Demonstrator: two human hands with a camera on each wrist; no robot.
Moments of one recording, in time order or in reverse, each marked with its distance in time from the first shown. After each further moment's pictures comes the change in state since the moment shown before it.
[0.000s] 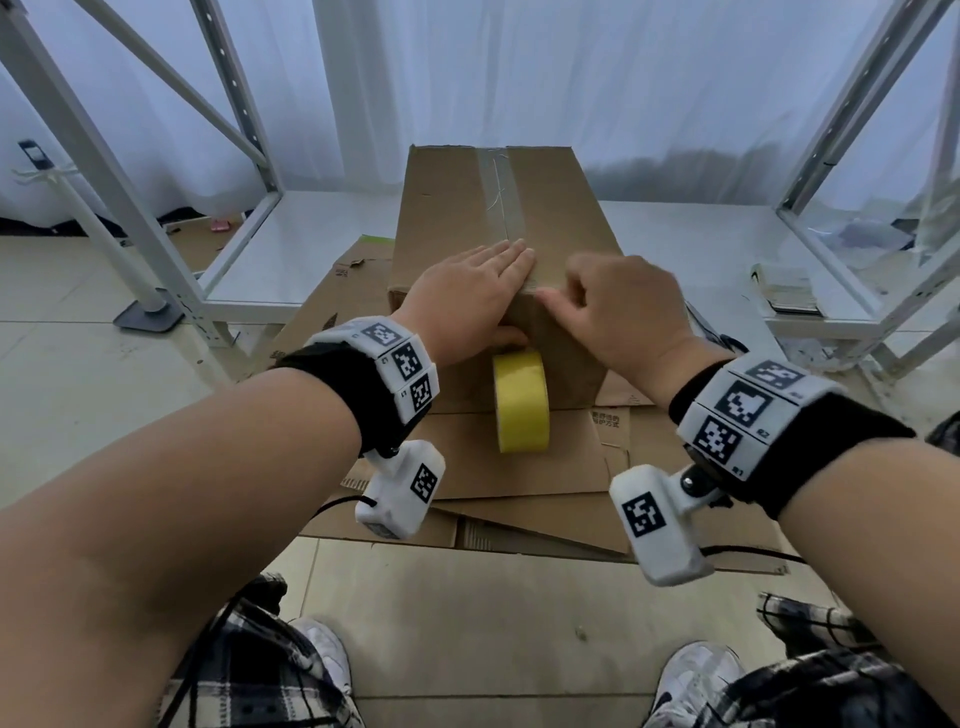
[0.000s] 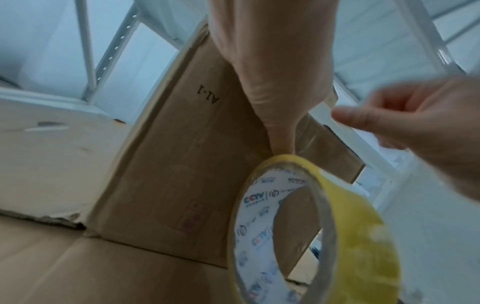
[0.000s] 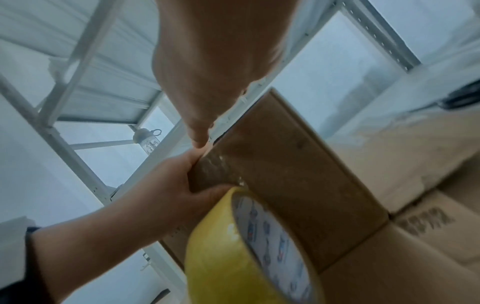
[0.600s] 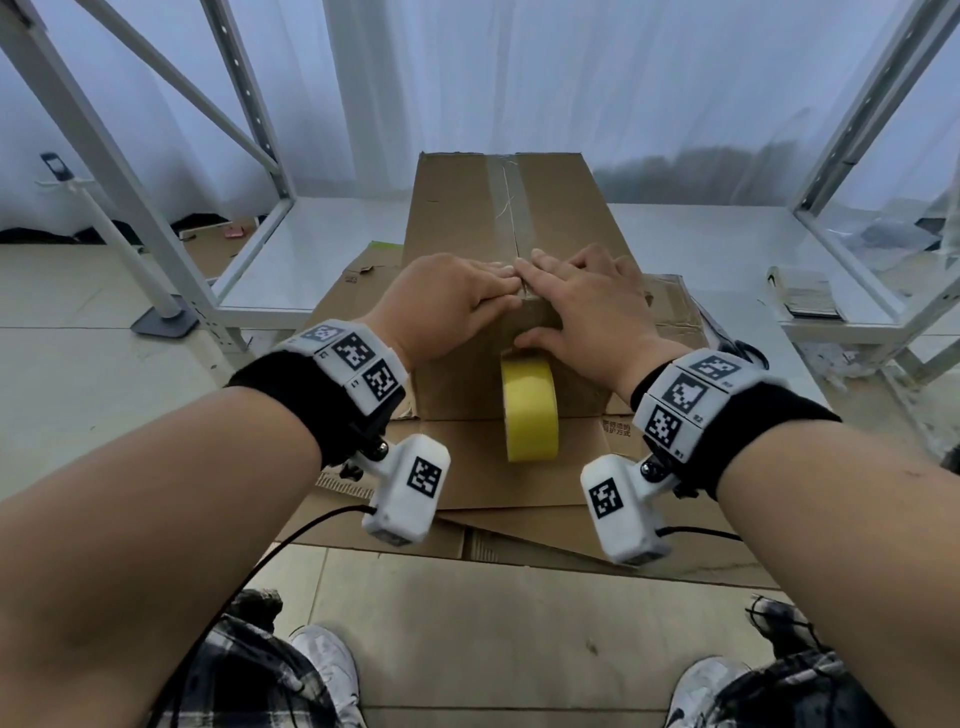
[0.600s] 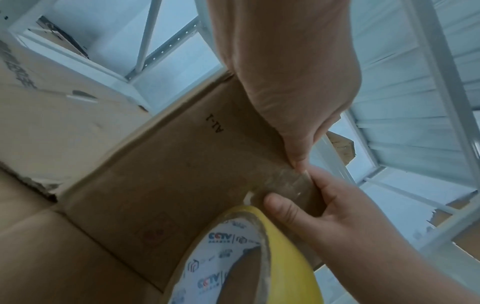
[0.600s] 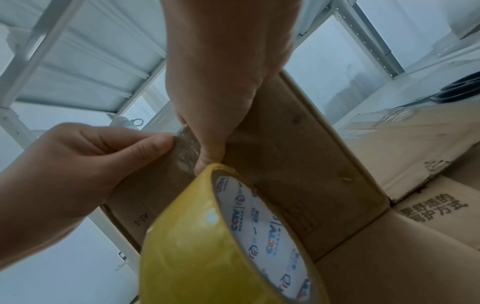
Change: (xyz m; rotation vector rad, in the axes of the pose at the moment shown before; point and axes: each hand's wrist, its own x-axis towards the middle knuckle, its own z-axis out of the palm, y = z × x) left_hand -0.017 -0.020 -0.012 -0.326 0.234 0.074; right_hand 0.019 0.006 0.032 -0.197 -0.169 -0.097
